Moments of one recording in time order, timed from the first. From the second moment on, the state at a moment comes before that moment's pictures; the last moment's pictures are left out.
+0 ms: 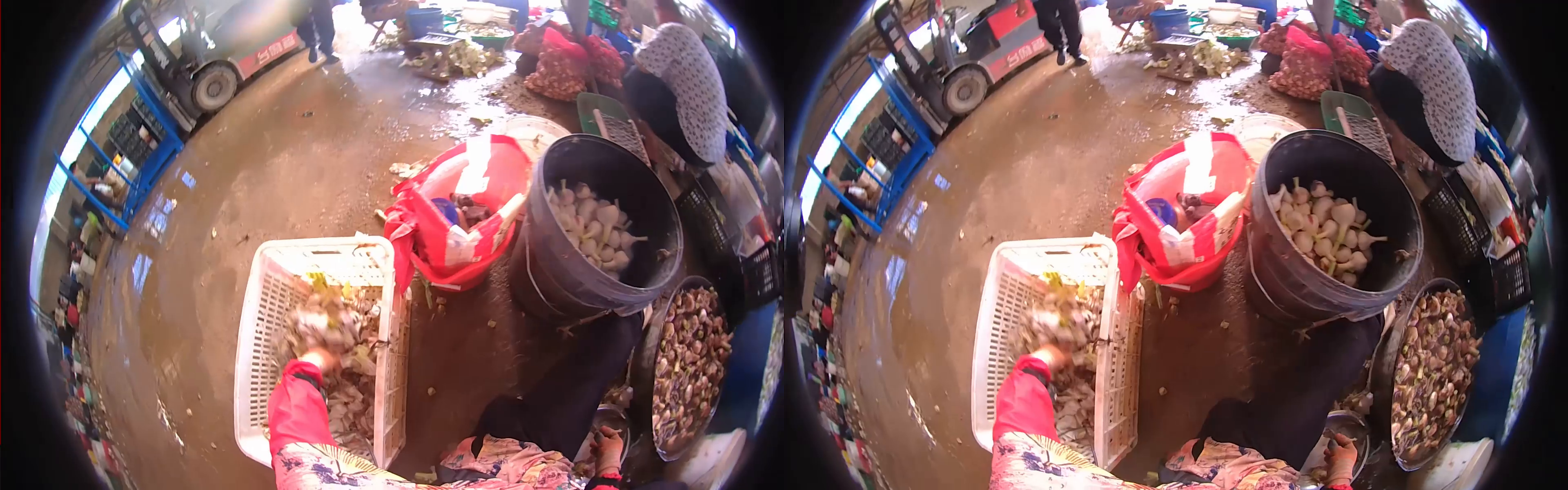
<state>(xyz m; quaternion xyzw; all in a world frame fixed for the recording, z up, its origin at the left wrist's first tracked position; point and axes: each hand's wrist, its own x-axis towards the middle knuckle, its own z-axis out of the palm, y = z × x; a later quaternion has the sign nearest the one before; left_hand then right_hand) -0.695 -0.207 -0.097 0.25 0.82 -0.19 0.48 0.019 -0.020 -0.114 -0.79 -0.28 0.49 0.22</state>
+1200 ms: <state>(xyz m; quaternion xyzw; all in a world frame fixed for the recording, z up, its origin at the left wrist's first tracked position) -0.577 -0.229 -0.064 0.32 0.67 -0.04 0.67 0.051 -0.009 -0.137 -0.78 -0.38 0.47 0.14</state>
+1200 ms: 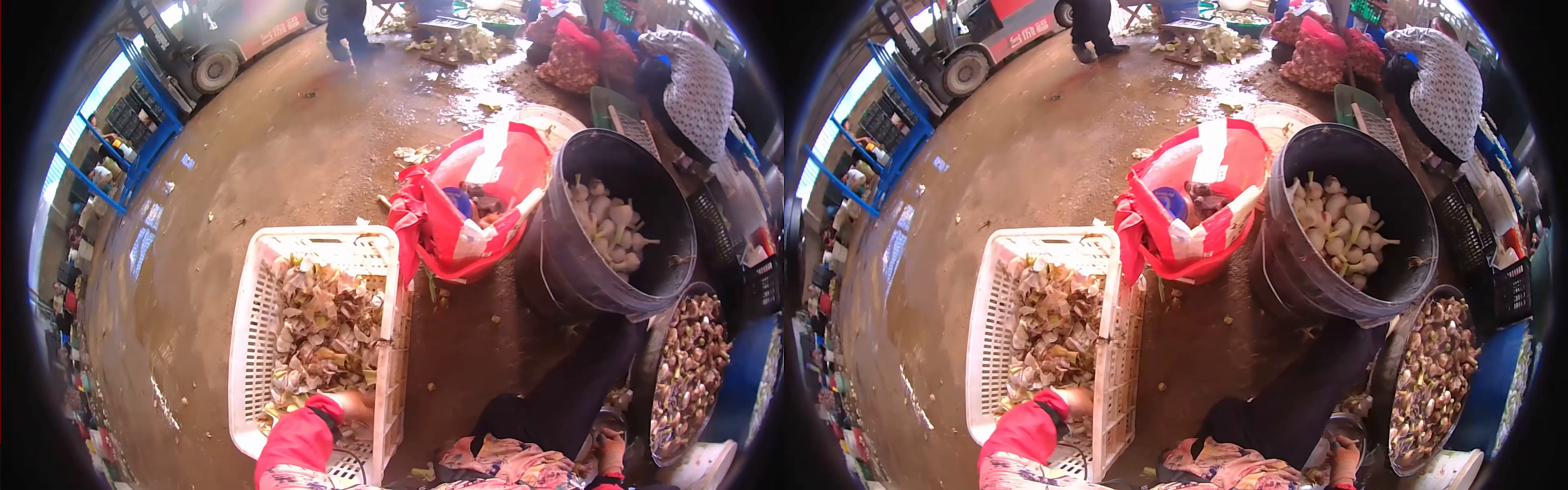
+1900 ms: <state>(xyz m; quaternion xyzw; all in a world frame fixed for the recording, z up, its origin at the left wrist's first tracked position) -0.588 -0.262 -0.213 0.48 0.74 -0.14 0.45 0.056 -0.010 -0.130 -0.80 -0.37 0.45 0.18</state>
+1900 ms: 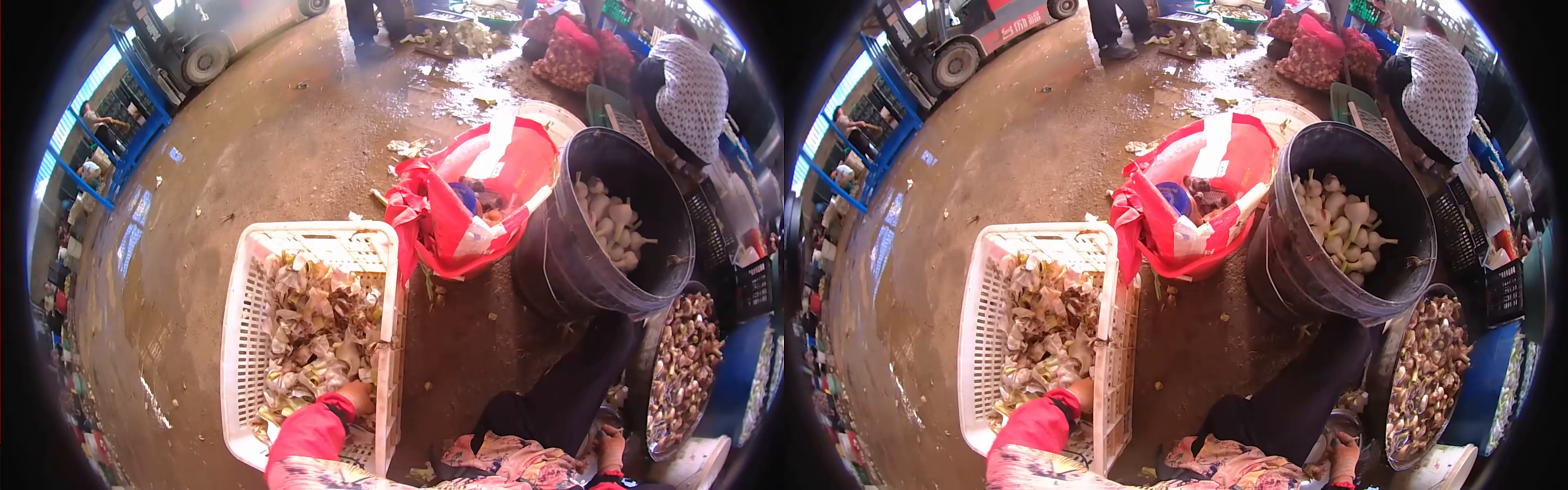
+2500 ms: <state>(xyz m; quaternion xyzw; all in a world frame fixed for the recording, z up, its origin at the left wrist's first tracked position) -0.590 -0.230 -0.198 0.54 0.67 -0.08 0.51 0.050 -0.011 -0.118 -0.80 -0.34 0.45 0.20</state>
